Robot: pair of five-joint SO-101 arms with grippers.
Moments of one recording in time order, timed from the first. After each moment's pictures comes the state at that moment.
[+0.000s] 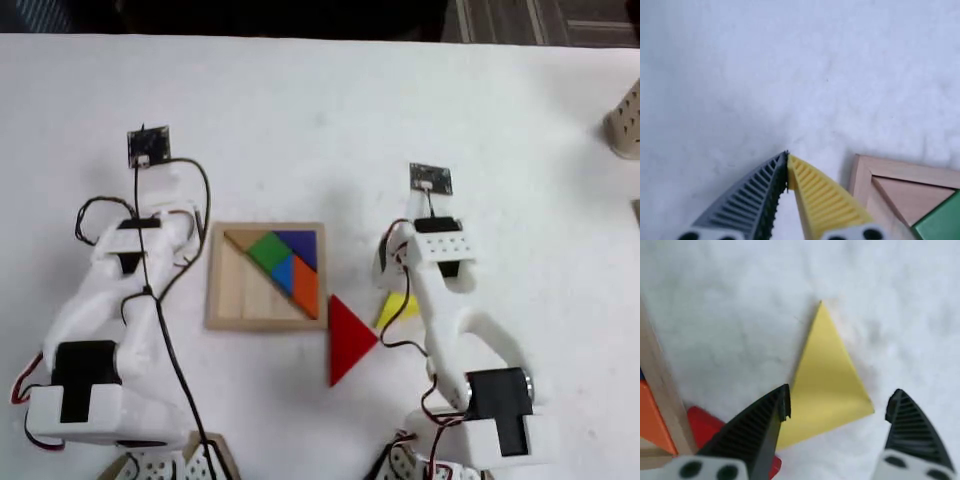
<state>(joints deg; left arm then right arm) -8.7 0.4 42.9 28.1 7.8 -9.0 -6.0 40.3 57.8 -12.4</state>
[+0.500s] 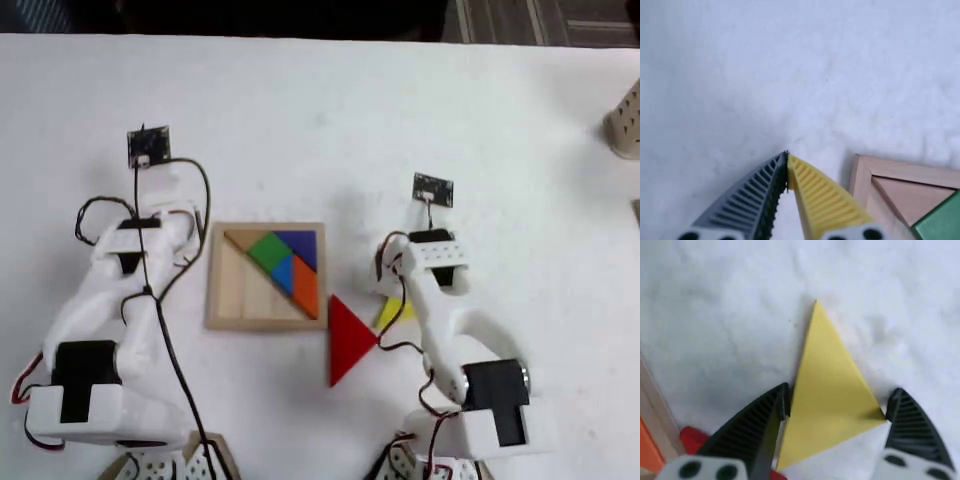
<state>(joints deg) -8.7 0.4 42.9 28.1 7.8 -9.7 -2.4 43.7 50.3 -16.7</state>
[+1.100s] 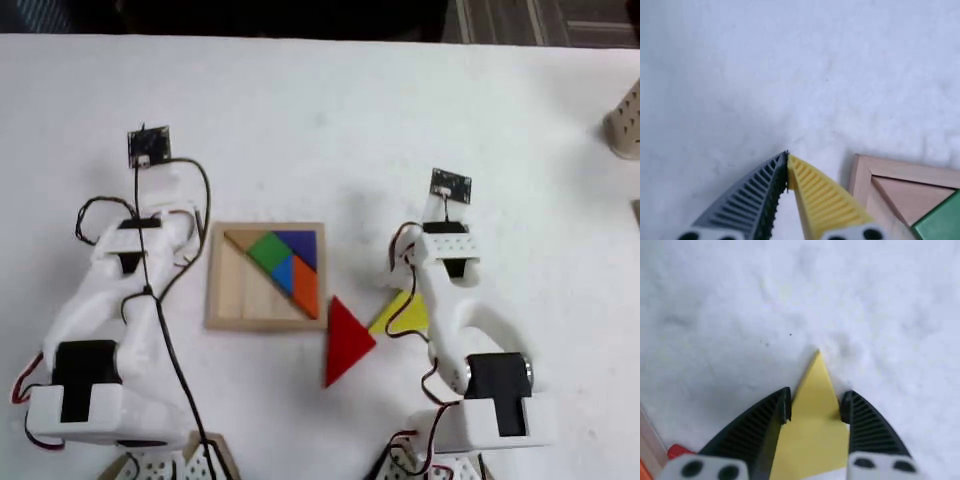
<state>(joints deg) -8.7 0.4 42.9 28.1 7.8 -7.4 0.8 39.8 52.0 -16.8</state>
